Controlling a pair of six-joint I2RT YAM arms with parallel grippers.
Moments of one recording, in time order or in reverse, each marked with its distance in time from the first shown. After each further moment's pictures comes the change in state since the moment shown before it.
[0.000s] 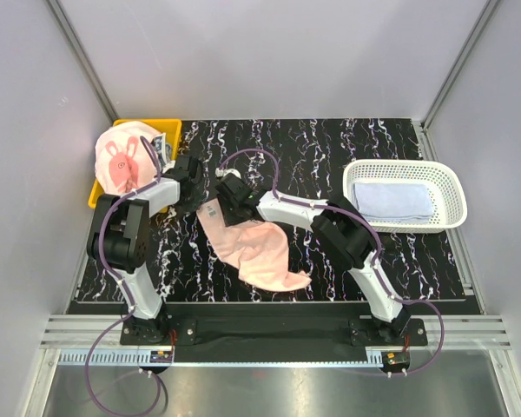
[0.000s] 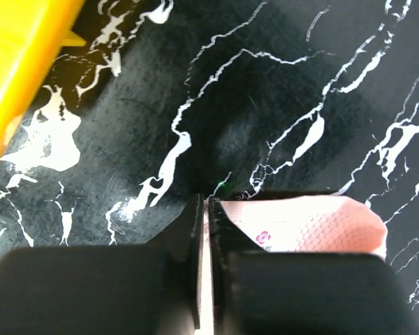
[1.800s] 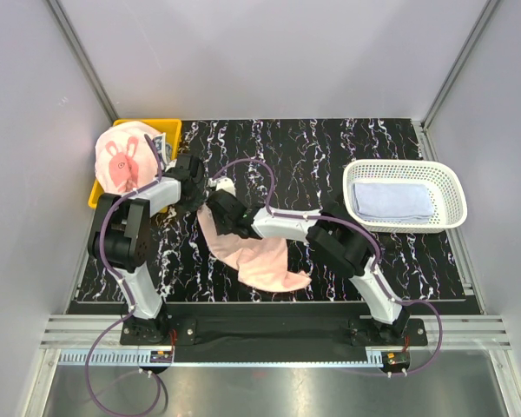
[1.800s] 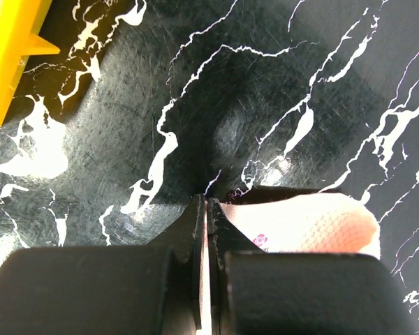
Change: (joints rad) left arm -0.008 0.007 0.010 0.005 0.018 0.062; right arm 0.096 -0.029 -0.116 0.194 0.166 0.039
